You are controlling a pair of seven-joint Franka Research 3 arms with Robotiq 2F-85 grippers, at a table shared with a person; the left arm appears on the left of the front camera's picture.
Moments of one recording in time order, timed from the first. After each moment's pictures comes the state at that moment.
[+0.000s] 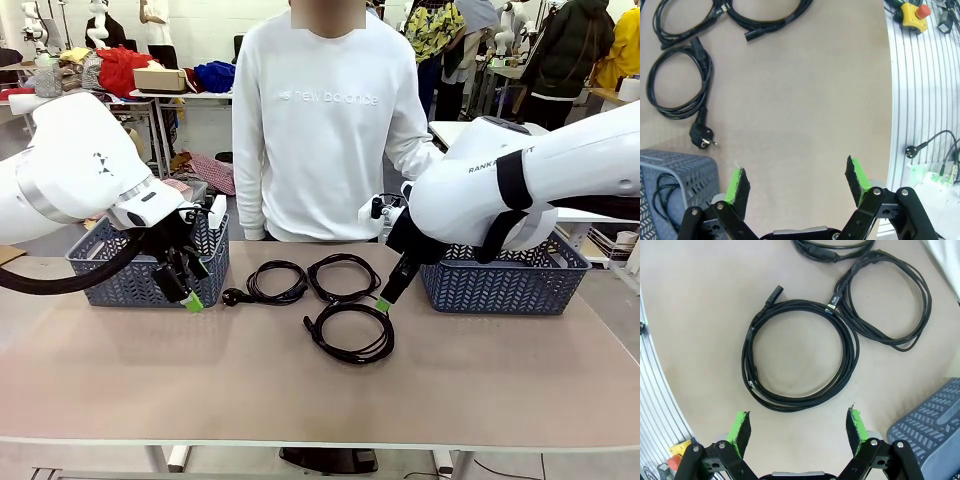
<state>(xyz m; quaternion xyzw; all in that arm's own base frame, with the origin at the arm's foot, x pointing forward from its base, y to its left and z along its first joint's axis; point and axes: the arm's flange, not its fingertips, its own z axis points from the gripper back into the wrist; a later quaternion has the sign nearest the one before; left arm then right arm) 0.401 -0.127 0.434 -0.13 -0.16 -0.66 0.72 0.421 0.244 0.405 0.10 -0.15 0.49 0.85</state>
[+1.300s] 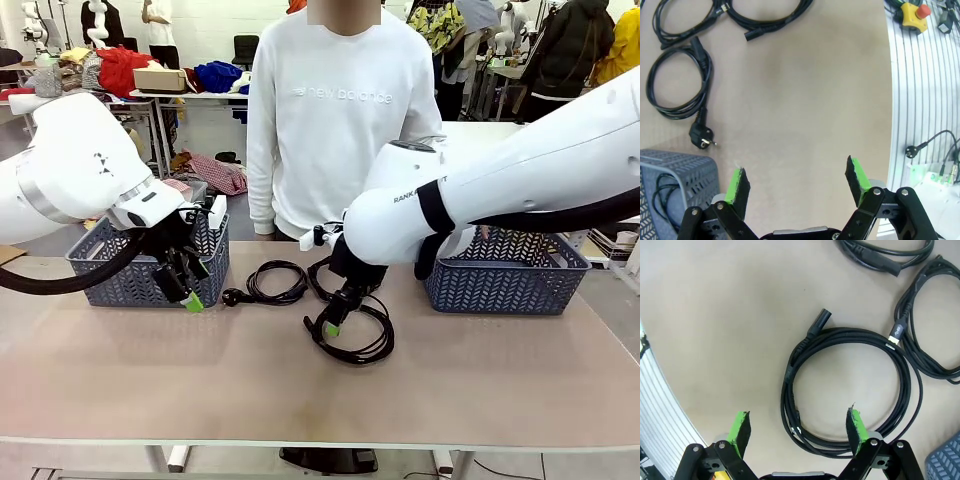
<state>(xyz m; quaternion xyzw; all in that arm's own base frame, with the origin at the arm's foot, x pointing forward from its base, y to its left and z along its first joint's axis) 0.401 -0.127 0.434 -0.13 -0.16 -0.66 0.72 0.422 0.344 0.360 0.09 -0.06 0.47 0.87</state>
